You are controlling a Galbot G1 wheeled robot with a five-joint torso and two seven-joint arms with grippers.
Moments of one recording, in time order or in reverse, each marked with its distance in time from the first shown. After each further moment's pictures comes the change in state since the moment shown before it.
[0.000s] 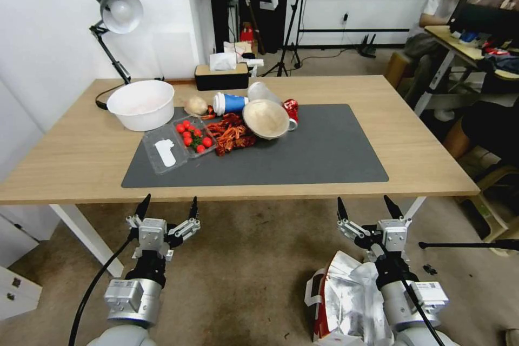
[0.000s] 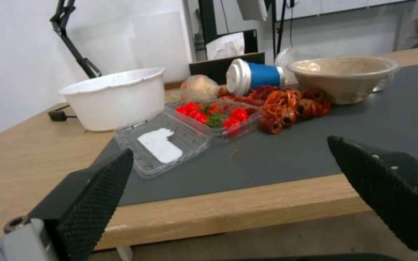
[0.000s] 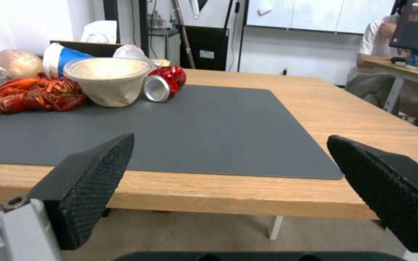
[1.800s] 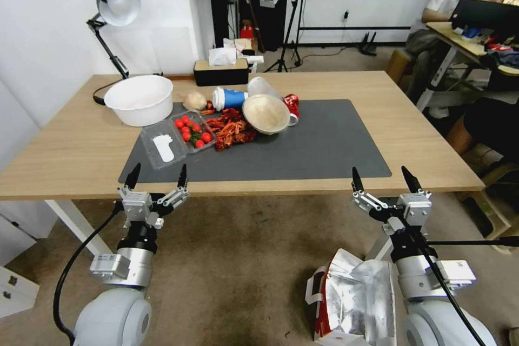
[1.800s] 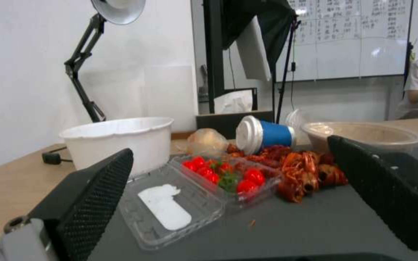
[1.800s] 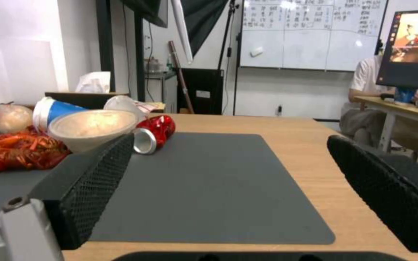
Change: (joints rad) left arm -0.184 0.077 -0.045 0.092 -0.173 -0.118 0.012; right arm 0.113 -0.057 0.056 0.030 0.109 0.005 0.006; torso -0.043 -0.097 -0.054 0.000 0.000
